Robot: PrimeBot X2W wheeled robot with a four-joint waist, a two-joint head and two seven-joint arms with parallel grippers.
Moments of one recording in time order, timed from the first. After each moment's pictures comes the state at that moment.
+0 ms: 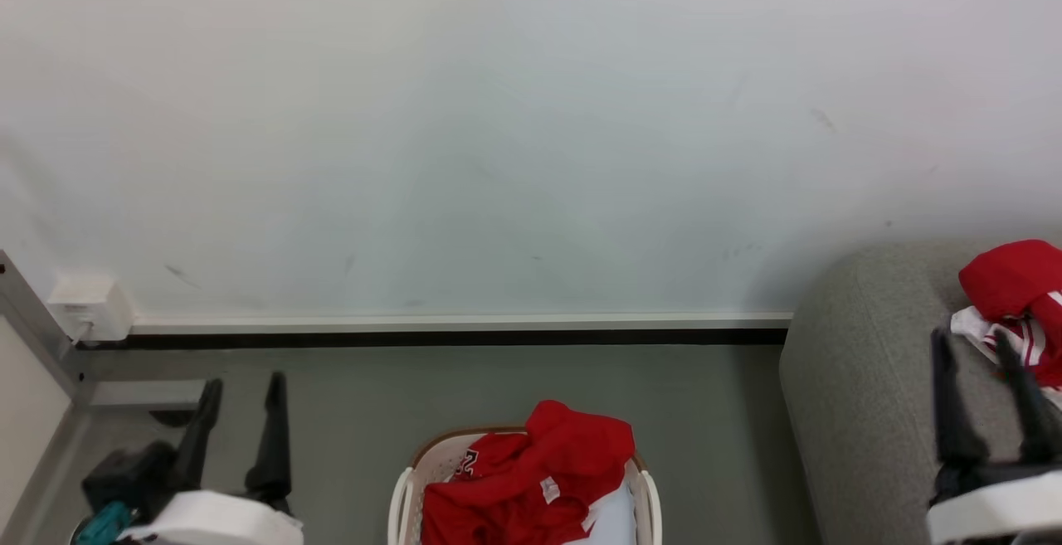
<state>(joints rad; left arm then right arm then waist) -0.13 0.26 -0.14 0.25 -0.45 0.02 -0.26 -0.17 -0.29 0.09 0.23 0.54 0.13 -0.26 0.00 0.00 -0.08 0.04</state>
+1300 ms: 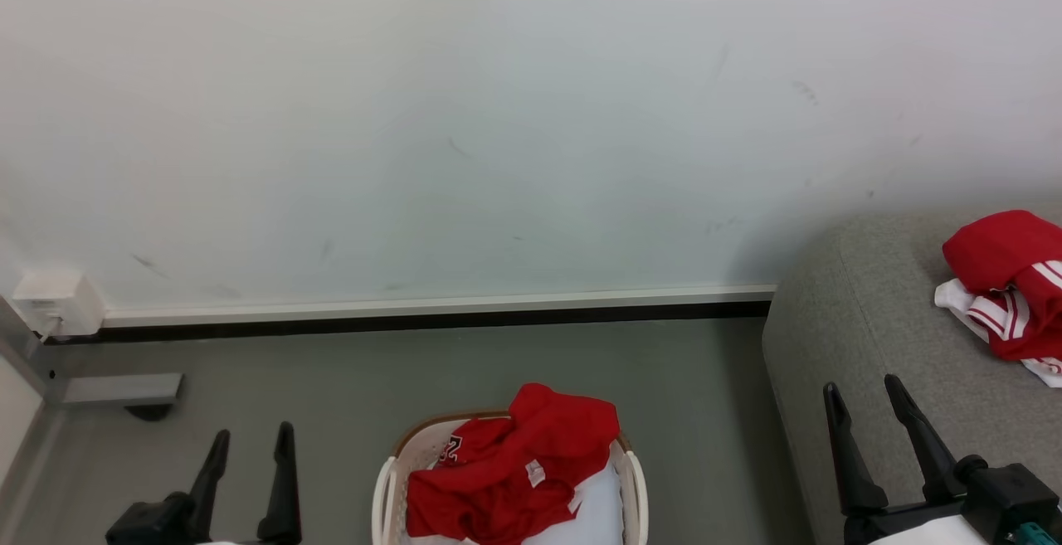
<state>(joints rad) -0.04 0.06 0.10 0.28 -0.16 -0.13 -0.26 -0.08 -0.11 0.13 0.23 0.32 0.13 -0.26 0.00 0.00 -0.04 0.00</state>
